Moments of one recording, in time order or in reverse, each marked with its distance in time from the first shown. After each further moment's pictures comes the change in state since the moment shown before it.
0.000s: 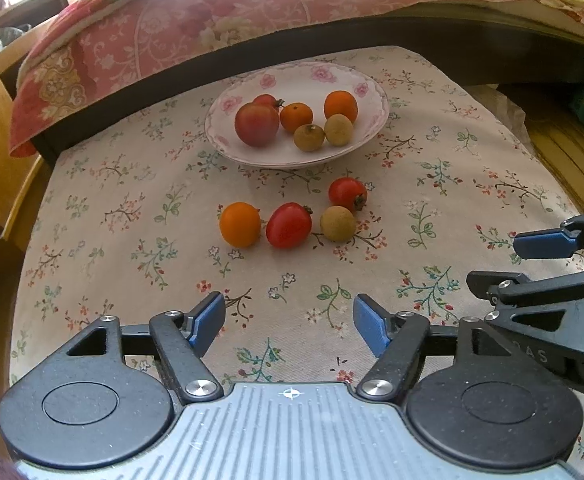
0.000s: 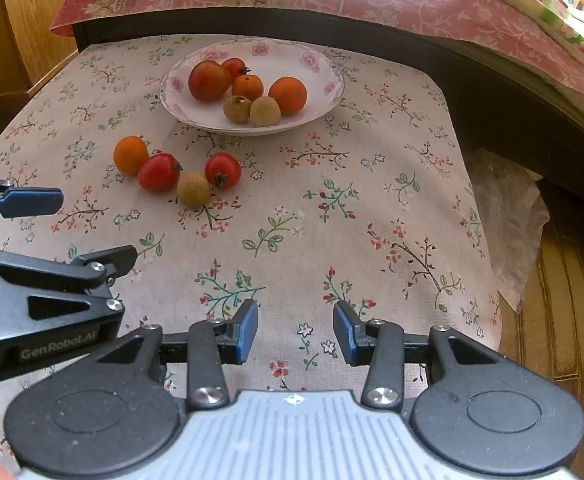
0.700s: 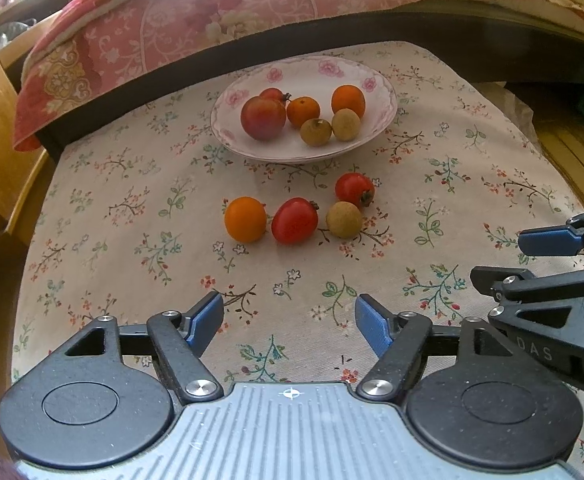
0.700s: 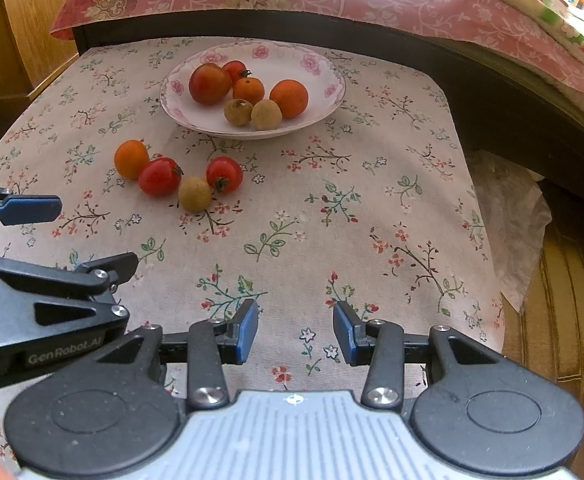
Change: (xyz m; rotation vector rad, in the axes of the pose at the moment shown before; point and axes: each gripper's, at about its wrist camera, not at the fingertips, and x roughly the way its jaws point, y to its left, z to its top) left arm 0.004 0.001 -0.001 -0.009 0.016 0.016; right arm 0.001 -0.001 0.000 0.010 -0.009 0.006
